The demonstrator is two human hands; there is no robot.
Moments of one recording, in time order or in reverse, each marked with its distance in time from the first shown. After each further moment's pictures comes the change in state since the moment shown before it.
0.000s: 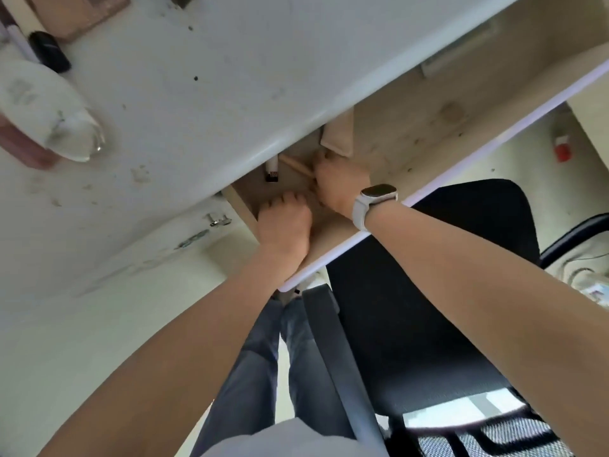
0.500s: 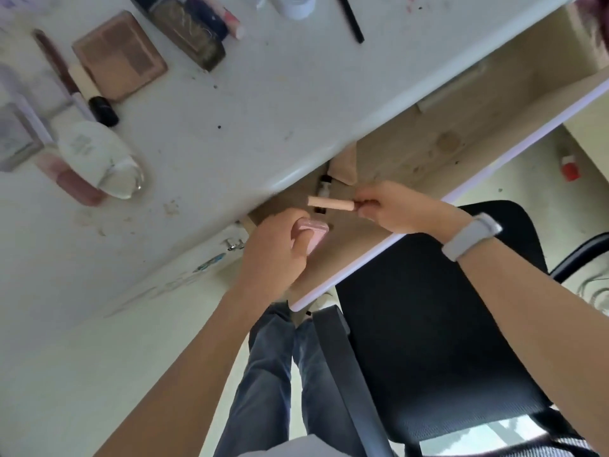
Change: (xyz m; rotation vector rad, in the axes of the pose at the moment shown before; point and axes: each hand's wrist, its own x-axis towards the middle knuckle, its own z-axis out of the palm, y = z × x) left_hand -0.043 -0.035 -0.066 -0.716 0.141 0.076; right_hand -0.048 0.052 -0.061 0.439 -0.291 -0.084
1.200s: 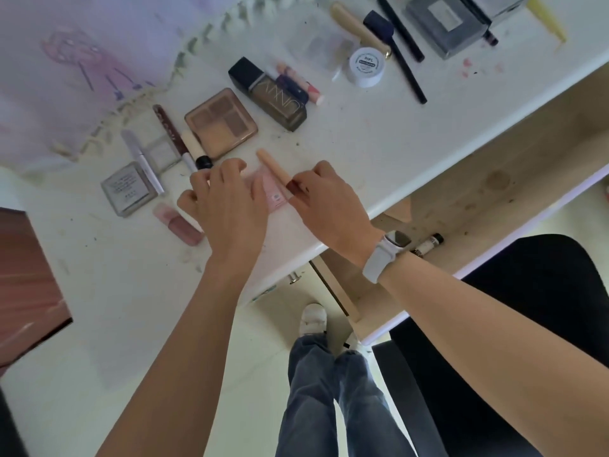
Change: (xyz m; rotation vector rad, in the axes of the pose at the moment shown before) left_hand 0.051 -0.047 -0.120 0.358 0.522 -0.246; right_hand 0.052 -0.168 0.019 0.072 0.609 -0.198
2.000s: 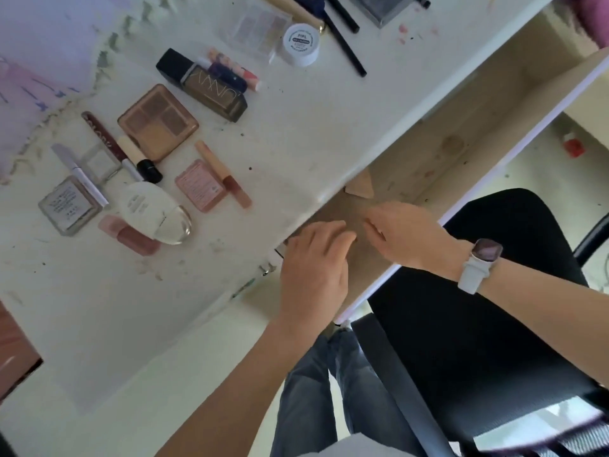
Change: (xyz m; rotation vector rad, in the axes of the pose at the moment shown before) left_hand -0.109 0.051 0.038 -0.295 -0.106 0.753; right_hand -0.082 0.117 -0.043 -0.372 -0.187 -0.026
